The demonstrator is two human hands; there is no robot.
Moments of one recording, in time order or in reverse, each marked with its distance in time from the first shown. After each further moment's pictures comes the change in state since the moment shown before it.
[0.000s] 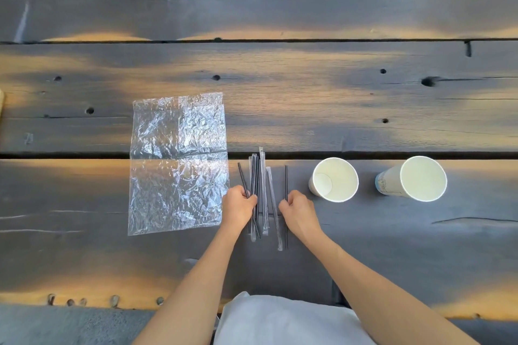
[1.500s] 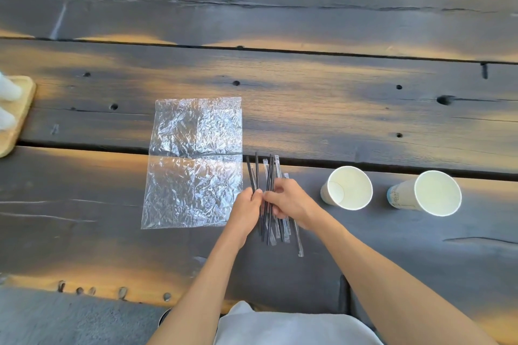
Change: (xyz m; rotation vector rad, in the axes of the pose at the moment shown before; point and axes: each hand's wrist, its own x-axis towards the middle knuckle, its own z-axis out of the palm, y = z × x) left_hand -0.034 0.009 -0.029 -0.330 -0.149 -0.014; right_hand 0.007 -0.061 -0.007 0.246 -0.403 -0.089
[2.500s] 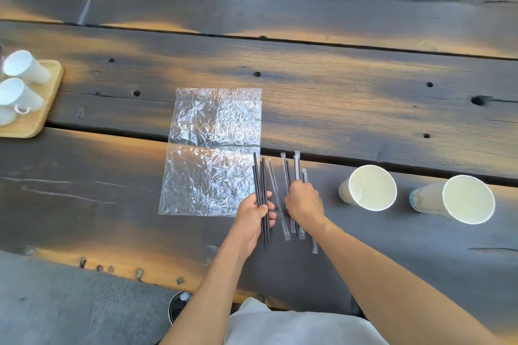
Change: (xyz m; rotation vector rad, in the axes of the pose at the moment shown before) left_hand -0.020 -0.021 -0.011 -0.558 -0.015 -0.188; right_hand 0.019 0.017 0.029 -0.780 0.306 0.077
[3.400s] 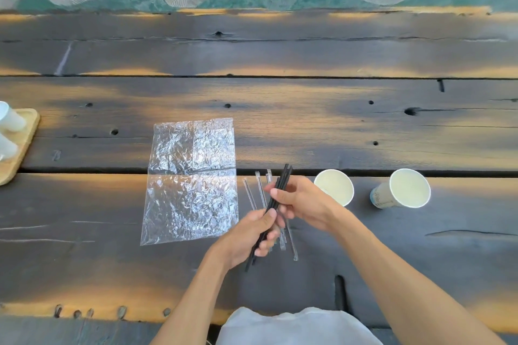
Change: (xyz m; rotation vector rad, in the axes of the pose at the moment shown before) left_hand -0.057 0.030 0.015 0.264 -0.683 0.083; right_hand -0.063 0.028 -0.096 1.114 -0.368 -0.303
